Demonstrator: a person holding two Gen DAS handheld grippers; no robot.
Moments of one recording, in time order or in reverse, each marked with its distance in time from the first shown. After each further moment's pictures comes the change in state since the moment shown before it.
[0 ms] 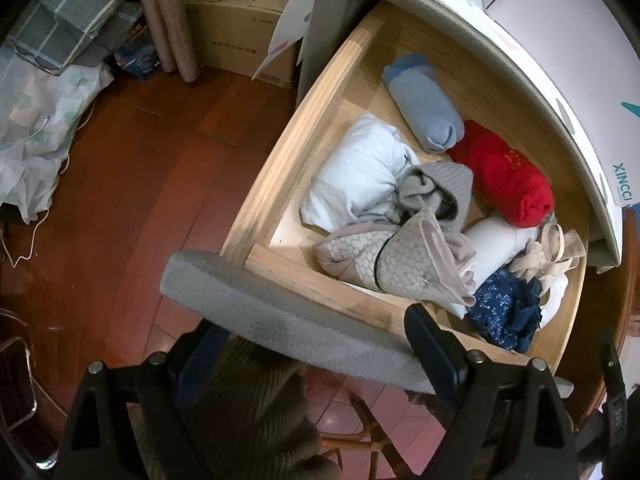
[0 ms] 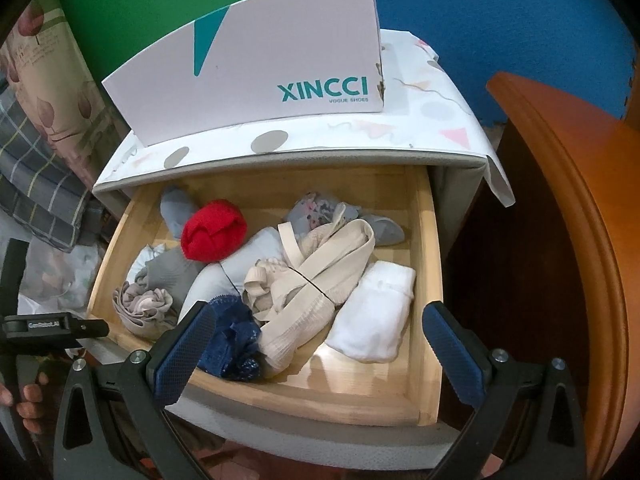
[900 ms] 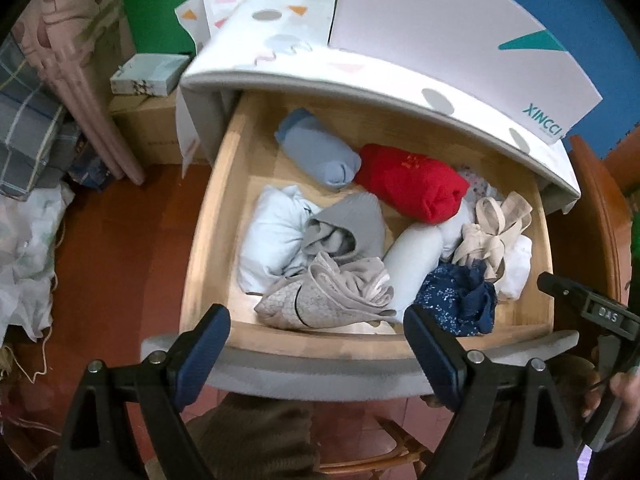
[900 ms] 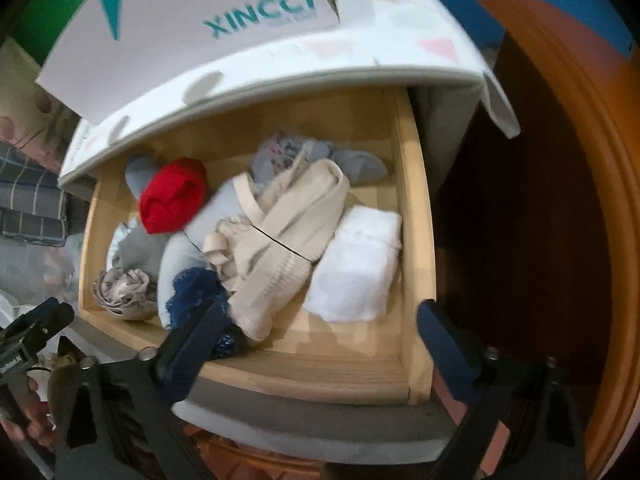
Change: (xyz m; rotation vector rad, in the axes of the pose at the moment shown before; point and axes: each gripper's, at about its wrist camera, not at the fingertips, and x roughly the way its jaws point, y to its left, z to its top) left arm -0.035 -0.056 -0.001 0.334 -0.181 -0.037; right arm 0.040 -0.025 0.007 0.119 0.295 -0.009
